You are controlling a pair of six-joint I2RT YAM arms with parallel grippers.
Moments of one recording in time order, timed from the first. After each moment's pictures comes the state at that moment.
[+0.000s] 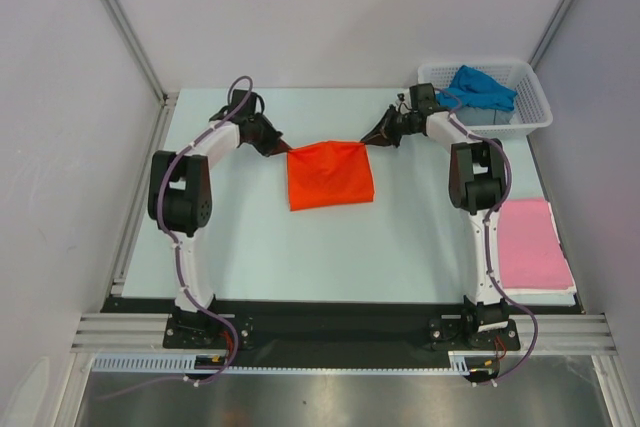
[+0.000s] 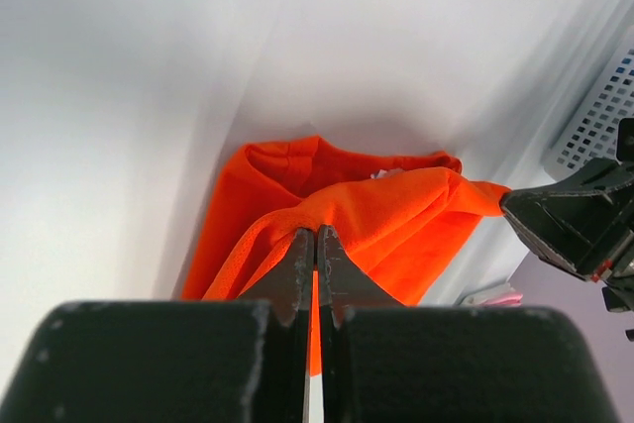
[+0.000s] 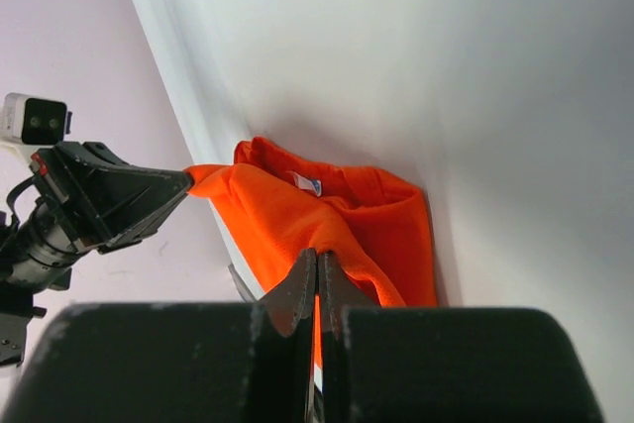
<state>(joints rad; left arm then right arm) -0.17 2.08 1.58 -0.45 0.32 -0.92 0.16 2.44 1.97 -0.43 -0.81 0.77</state>
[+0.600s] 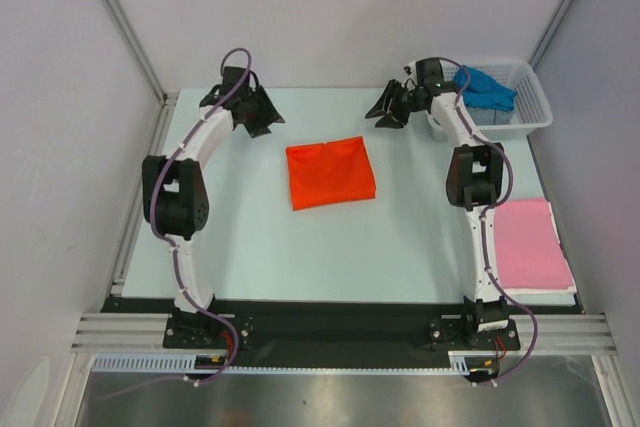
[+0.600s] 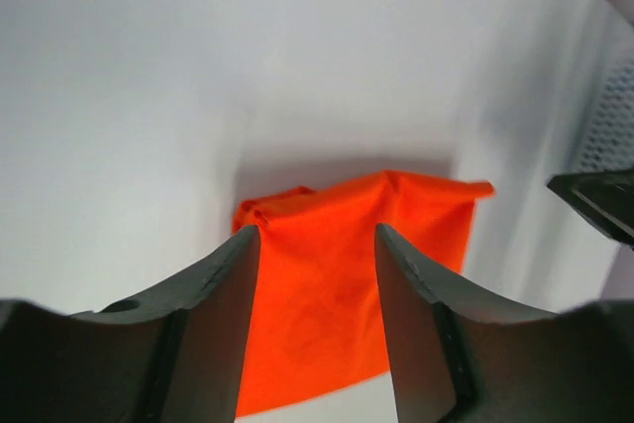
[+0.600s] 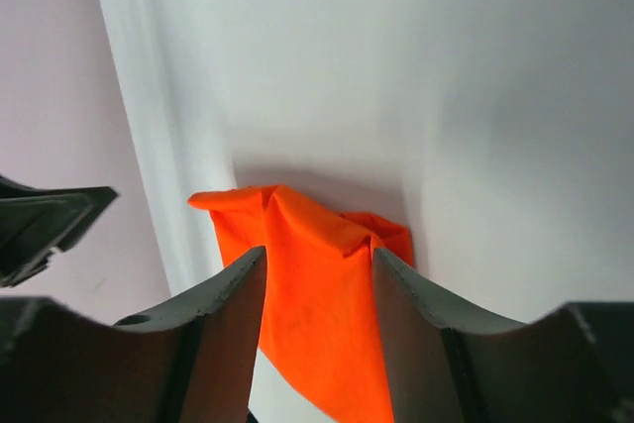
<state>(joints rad) -0.17 2.07 1.77 -0.55 0.15 -0.70 0.15 2.57 2.40 -0.70 -0.69 0.61</state>
